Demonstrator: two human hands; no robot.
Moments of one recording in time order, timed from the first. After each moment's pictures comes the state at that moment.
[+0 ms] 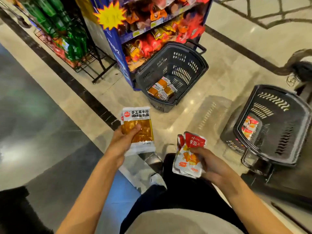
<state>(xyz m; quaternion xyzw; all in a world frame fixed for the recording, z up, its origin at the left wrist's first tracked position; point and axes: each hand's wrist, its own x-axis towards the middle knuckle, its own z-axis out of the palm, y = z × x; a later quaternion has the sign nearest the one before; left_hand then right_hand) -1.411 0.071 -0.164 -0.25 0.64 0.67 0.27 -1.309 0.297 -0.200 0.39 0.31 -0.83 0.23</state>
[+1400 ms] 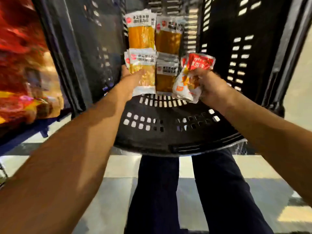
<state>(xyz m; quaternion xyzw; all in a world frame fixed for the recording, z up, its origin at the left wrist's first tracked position) -1.957 0.246 -0.743 -0.10 0.80 0.25 0.53 -1.780 0.352 -0.689 0.63 0.18 -0.76 0.04</state>
